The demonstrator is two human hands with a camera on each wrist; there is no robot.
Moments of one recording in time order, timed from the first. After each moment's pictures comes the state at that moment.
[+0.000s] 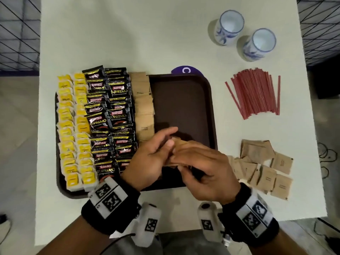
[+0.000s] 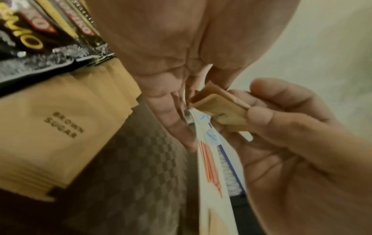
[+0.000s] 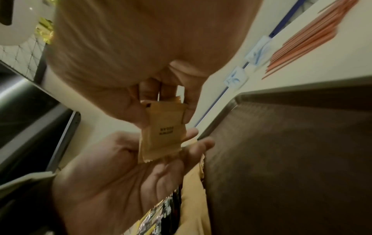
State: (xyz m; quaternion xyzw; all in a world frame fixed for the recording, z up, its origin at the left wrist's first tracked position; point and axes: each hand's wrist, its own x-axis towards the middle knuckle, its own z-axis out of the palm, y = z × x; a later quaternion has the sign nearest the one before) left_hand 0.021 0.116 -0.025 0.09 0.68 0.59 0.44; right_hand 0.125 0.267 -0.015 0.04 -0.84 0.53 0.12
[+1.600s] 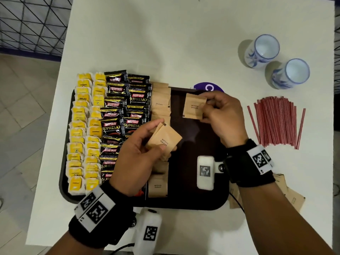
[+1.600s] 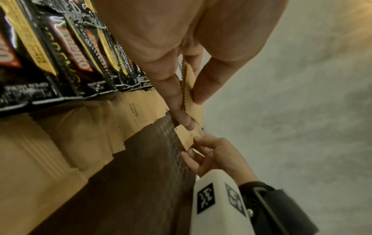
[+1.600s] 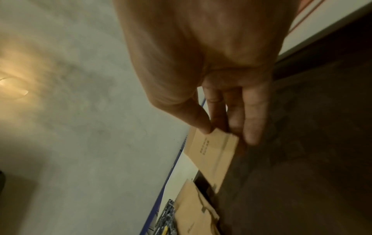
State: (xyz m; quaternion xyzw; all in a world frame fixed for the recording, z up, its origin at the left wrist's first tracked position) left_hand -0.020 0.098 -0.011 -0.06 0.64 0.70 0.31; right_hand -0.036 0.321 -0.039 -0.31 -0.76 0.57 -0.01
